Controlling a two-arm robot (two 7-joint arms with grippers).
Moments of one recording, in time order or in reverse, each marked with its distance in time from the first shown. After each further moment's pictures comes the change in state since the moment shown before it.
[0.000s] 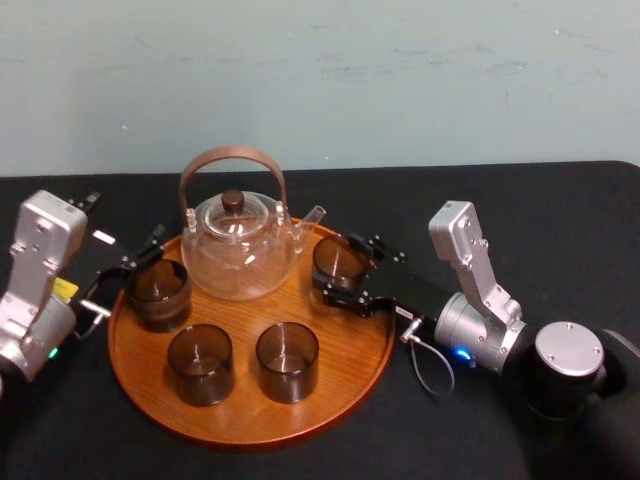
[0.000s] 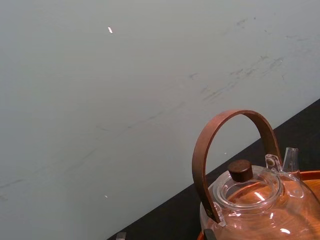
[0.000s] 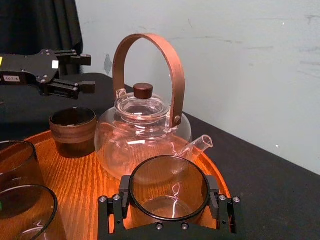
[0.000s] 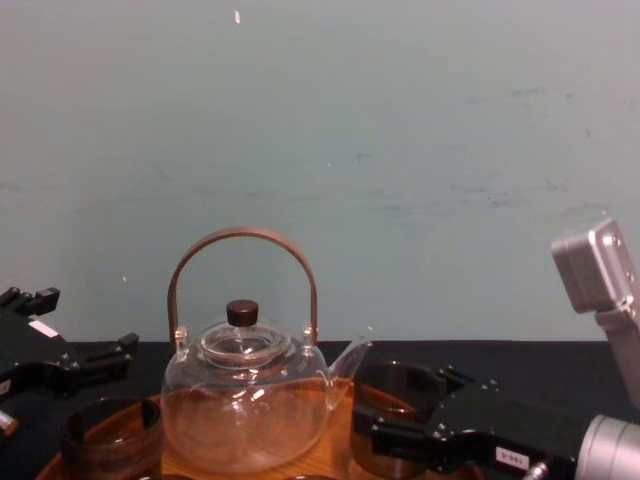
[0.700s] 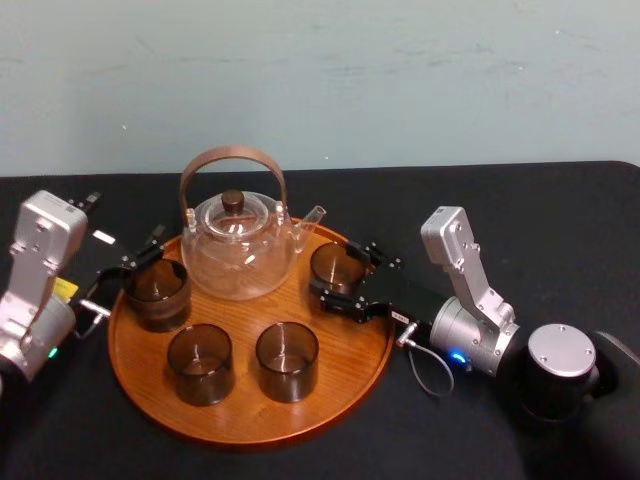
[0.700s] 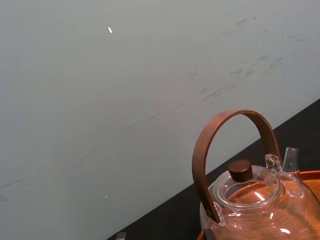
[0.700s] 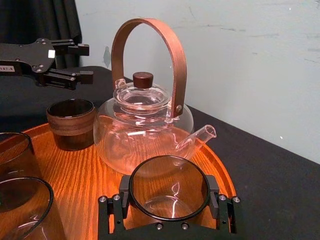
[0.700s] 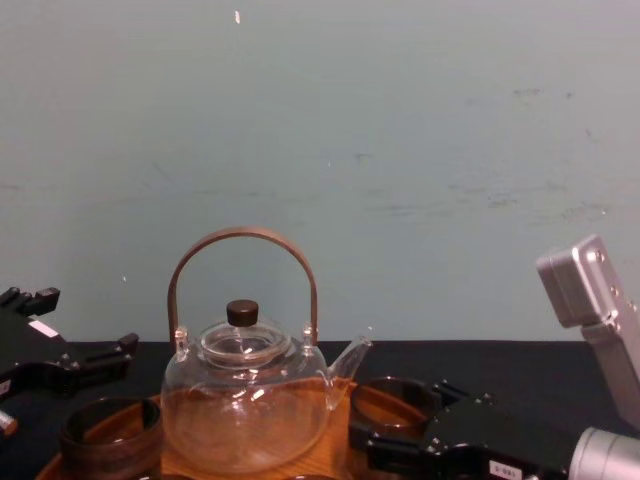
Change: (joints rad) left arm 0.000 0.000 0.000 0.000 0.000 0.000 0.000; right arm 0.016 -0.015 -0.009 0.046 -0.011 0.000 -0.001
